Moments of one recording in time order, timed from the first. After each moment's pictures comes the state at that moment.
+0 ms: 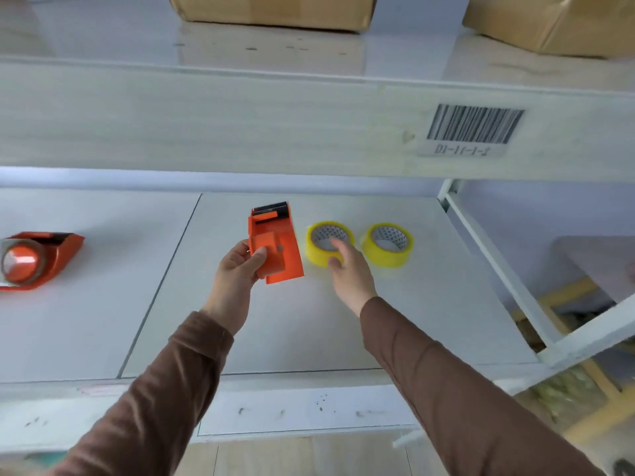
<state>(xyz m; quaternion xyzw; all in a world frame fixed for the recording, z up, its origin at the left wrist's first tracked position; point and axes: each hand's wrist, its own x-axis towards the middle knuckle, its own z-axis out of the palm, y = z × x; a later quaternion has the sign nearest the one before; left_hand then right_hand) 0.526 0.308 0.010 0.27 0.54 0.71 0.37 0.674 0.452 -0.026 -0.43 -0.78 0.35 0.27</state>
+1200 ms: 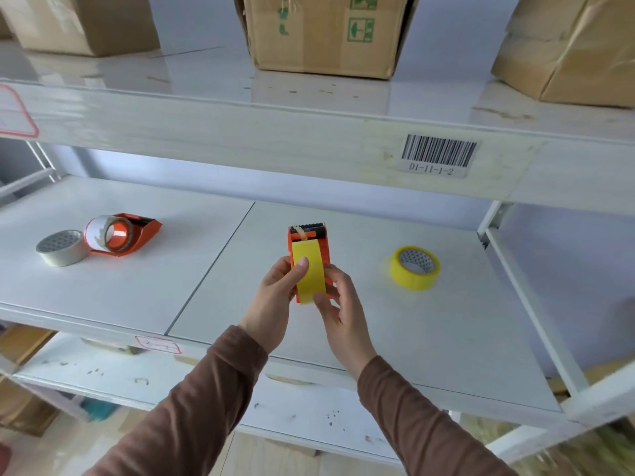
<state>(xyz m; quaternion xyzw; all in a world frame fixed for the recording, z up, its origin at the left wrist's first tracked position) 0.603 0.270 0.033 0.23 0.52 0.75 0.35 0.710 0.357 -0.010 -0.17 -0.75 0.52 0.37</state>
